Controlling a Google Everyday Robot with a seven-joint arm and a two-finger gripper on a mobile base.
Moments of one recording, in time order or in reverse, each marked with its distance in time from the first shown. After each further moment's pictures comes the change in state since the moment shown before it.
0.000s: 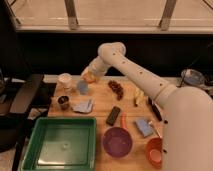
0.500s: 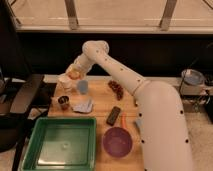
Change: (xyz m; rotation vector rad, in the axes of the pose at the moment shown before) arm 0.022 -0.073 0.048 0.100 -0.007 -0.180
